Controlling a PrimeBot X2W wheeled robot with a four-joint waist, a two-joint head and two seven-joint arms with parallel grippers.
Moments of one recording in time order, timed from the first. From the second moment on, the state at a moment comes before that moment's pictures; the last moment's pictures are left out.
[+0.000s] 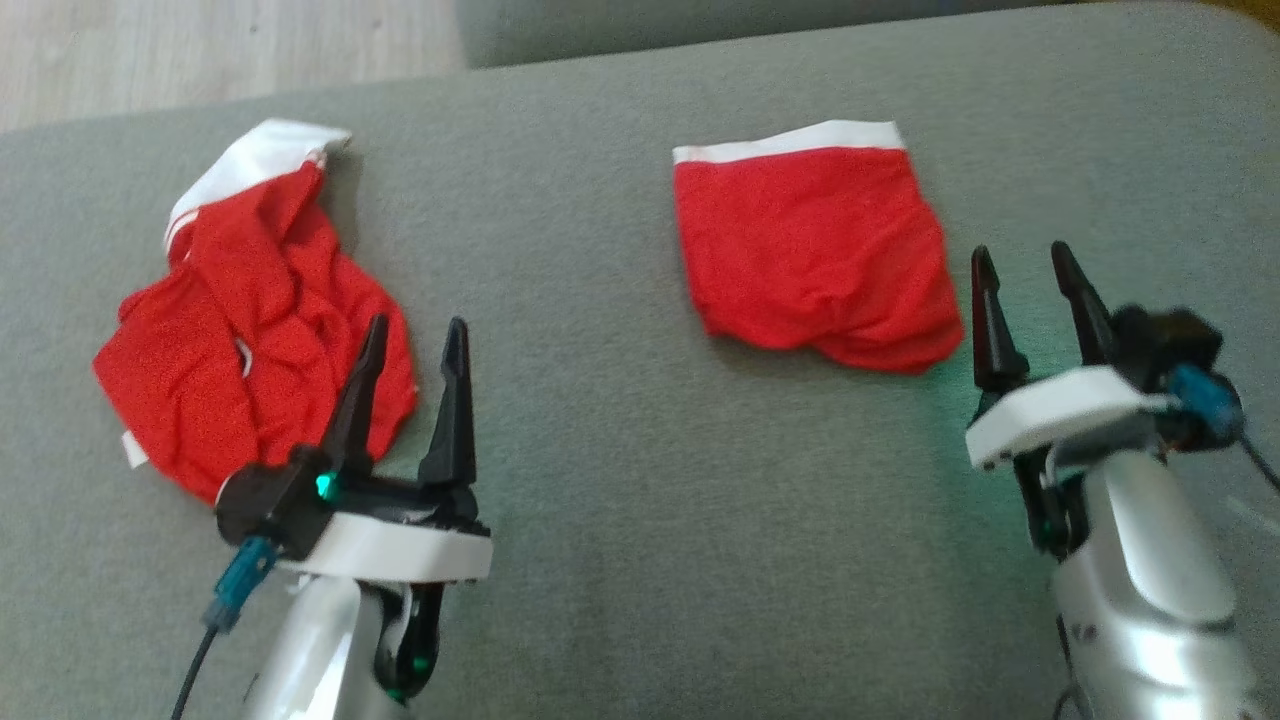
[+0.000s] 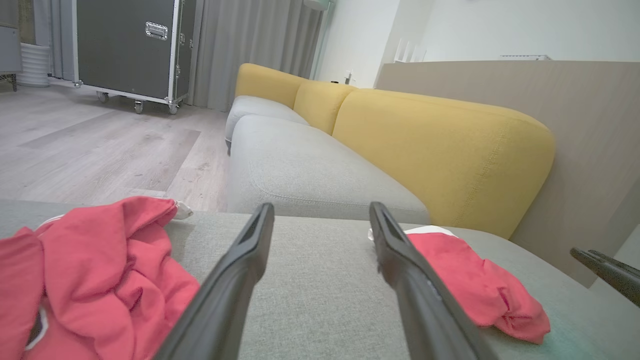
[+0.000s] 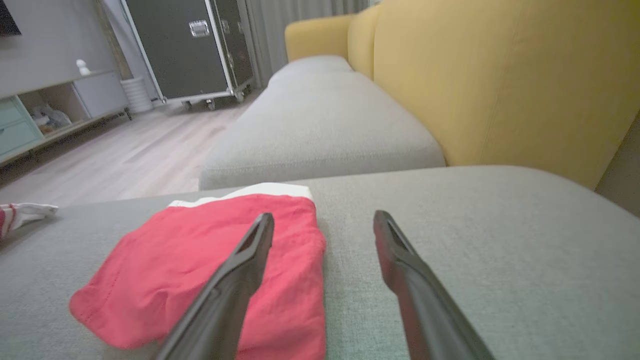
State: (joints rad) left arm -0.20 0.04 -0.21 0.23 -0.32 -0.13 -0.26; right arm -0.39 -0.05 -0.02 0.53 0.10 0.13 -0.20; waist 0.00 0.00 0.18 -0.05
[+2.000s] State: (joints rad) left arm -0.33 0.04 -0.26 0.23 -0.32 -0.13 -0.26; right arm -0.91 -0.56 0.21 1.24 -0.18 0.13 -0.18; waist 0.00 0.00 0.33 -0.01
